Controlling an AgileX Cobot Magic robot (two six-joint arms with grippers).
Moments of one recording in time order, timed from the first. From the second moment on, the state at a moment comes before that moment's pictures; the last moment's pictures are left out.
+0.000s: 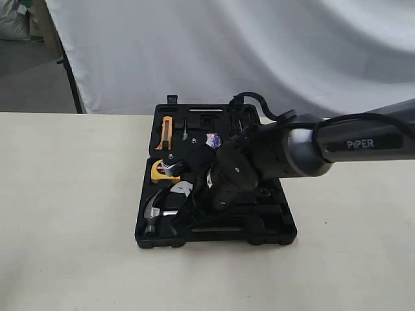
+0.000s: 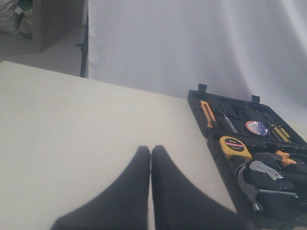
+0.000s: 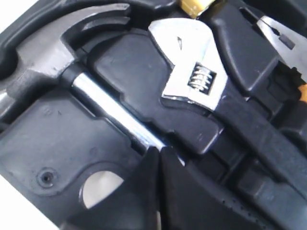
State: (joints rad) left arm 0.13 0.00 -0.01 0.02 0.10 -0.31; right arm 0.82 2.04 -1.27 -0.16 0.40 0.03
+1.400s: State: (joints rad) left arm 0.13 0.00 -0.01 0.02 0.10 -0.31; right arm 0.82 1.71 -1.23 -0.20 0.49 0.07
